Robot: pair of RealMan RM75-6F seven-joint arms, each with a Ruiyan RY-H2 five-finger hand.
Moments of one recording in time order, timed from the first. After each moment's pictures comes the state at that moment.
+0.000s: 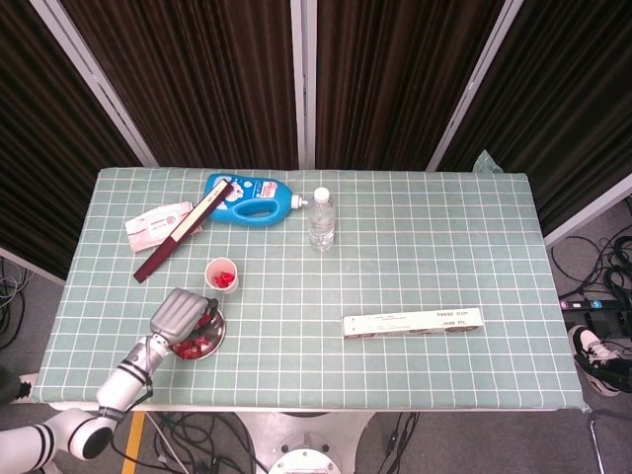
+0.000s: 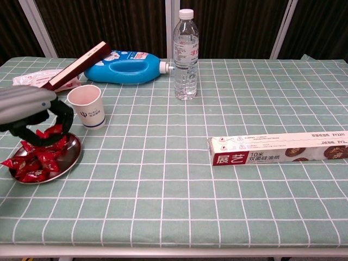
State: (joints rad) left arm -0.55 -1.46 -0.04 -1.45 1.39 1.01 0.20; right arm 0.00 -0.98 0.09 -1.60 -1.44 1.50 0.31
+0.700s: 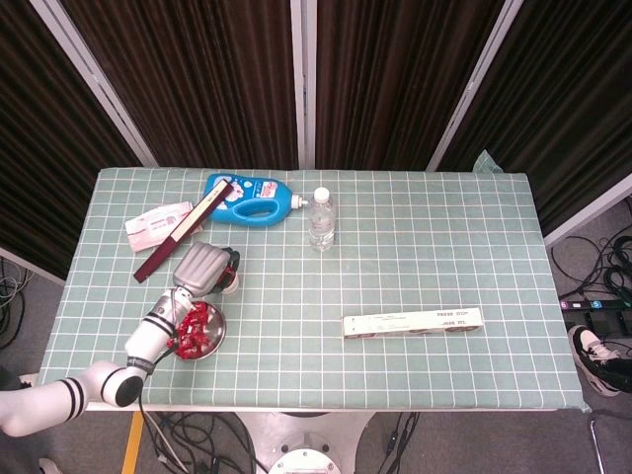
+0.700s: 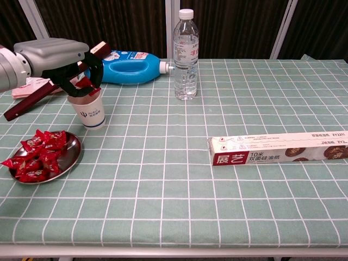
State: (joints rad) left arm -0.73 -1.51 -0.19 -1.39 1.20 0.90 0.32; right arm -0.01 -0.98 0.09 -1.58 -1.42 1.49 0.32
